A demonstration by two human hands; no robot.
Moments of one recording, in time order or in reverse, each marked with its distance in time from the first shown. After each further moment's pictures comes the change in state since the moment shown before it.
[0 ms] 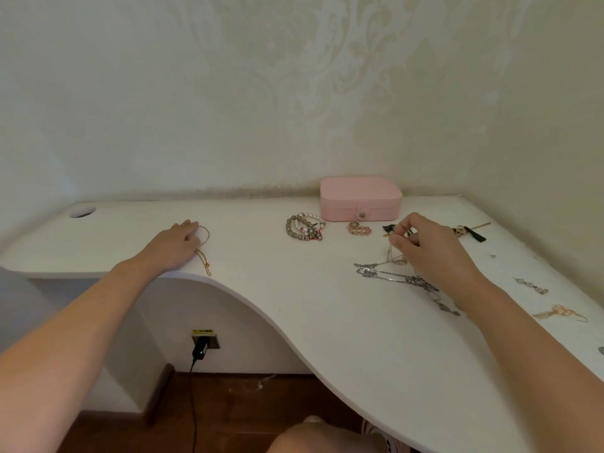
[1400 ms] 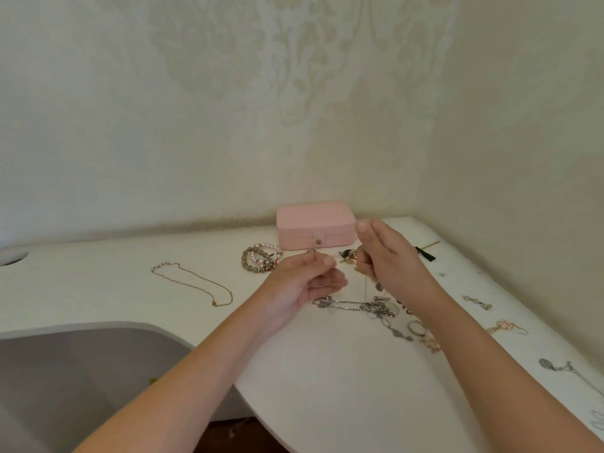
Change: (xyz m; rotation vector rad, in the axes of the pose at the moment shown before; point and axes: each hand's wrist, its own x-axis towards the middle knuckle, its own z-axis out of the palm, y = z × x) left_hand -0.070 0.233 0.054 -1.483 -0.535 0.369; right_hand -0.002 -0.013 -0.020 0.465 0.051 -0.118
